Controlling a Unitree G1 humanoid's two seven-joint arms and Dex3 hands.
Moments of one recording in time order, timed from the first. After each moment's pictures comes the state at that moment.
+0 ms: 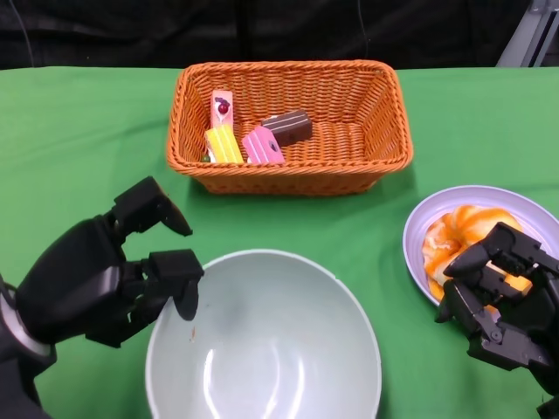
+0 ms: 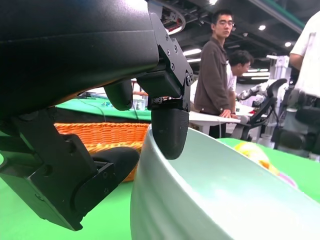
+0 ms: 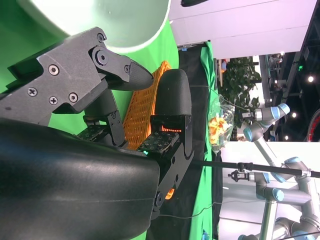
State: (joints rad) left arm -0.46 0.56 -0.21 0.72 1.20 -1.27 0.84; right arm 0.12 -0.02 -0.09 -0.05 0.30 -0.21 0.35
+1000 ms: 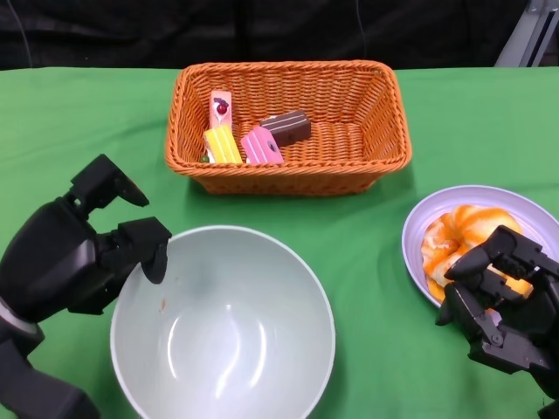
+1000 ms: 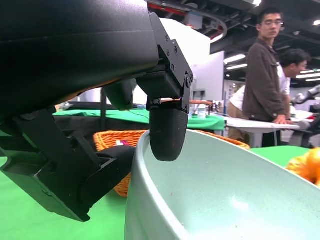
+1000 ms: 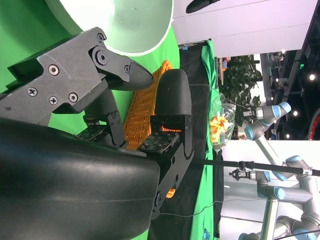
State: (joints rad) left arm -0.60 0.61 -0.47 0.95 1.11 -1.05 1.06; right arm 0.13 -0.02 -0.09 -0.05 0.30 -0.21 0.35
